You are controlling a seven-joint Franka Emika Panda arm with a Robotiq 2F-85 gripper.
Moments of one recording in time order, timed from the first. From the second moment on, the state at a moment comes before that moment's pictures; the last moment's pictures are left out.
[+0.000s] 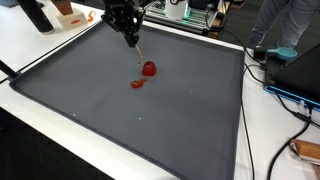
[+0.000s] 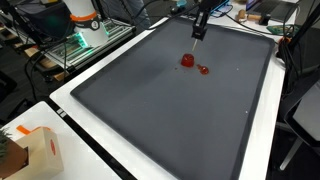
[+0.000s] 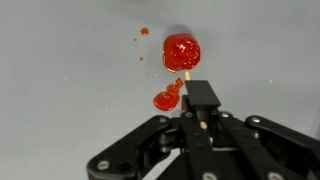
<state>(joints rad) 0.01 0.32 0.05 -1.83 0.17 2.07 -0.21</state>
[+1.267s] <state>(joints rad) 0.21 0.38 0.00 -1.82 -0.39 2.08 0.54</state>
